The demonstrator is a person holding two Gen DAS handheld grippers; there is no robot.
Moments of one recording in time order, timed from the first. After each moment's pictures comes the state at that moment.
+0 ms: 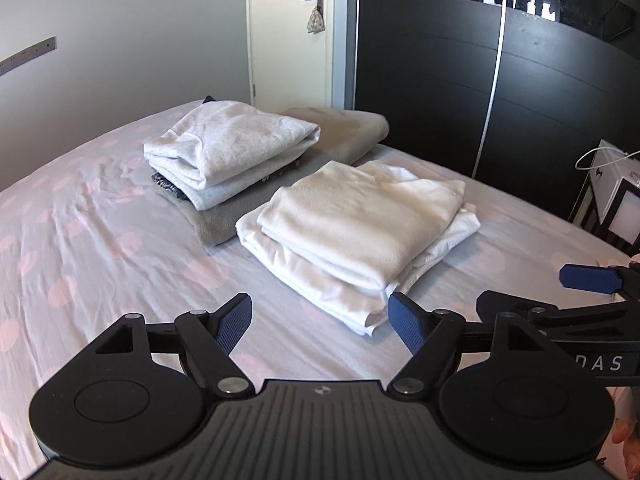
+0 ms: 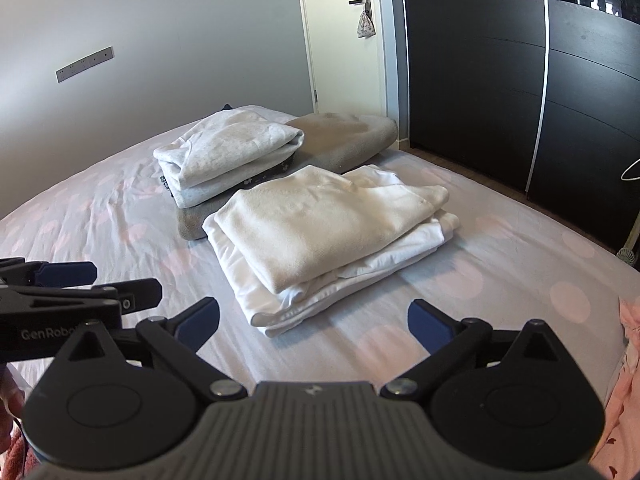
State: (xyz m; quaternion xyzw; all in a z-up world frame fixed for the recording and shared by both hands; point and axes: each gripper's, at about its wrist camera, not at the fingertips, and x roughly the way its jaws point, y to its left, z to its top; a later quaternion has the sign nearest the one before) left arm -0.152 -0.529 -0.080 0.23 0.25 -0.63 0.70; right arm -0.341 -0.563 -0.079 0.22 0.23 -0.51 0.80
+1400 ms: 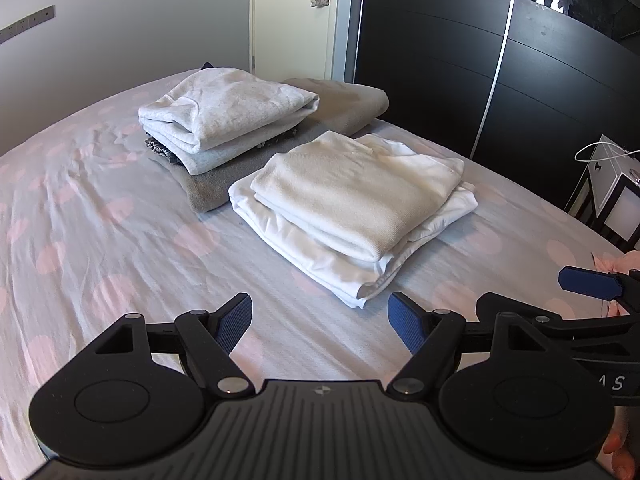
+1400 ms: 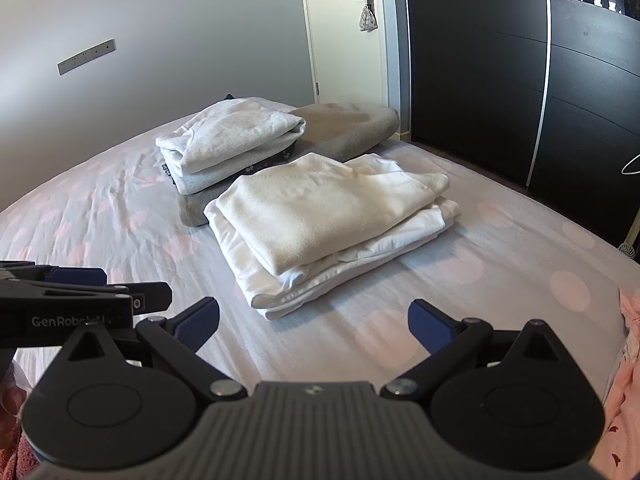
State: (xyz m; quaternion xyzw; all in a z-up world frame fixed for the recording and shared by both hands) left arm -0.149 -0.530 -0.090 0.24 0.30 -0.63 0.68; right arm -0.342 -0.555 -0.087 0.22 0.24 -0.51 0.80
